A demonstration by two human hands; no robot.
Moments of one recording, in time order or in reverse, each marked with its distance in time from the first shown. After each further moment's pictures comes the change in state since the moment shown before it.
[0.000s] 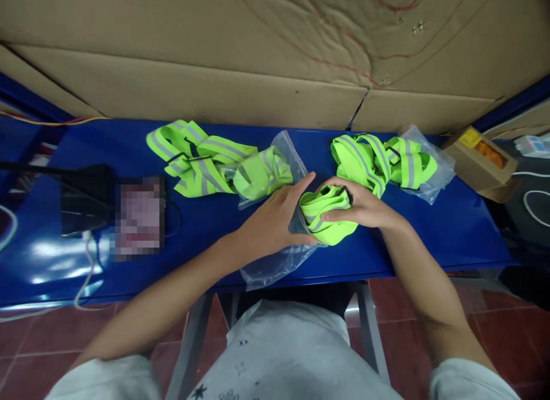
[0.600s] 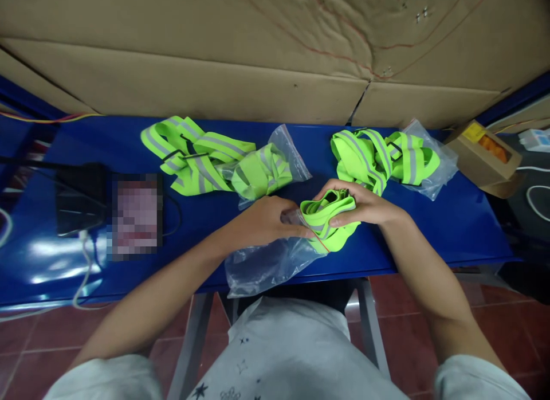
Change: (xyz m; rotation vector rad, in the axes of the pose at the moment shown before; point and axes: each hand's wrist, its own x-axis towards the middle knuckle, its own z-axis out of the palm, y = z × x) left_hand 0.007 -0.005 -0.017 -0.317 -0.287 -0.263; right_hand 0.000 0.003 -0.005 0.214 -0.223 -0.017
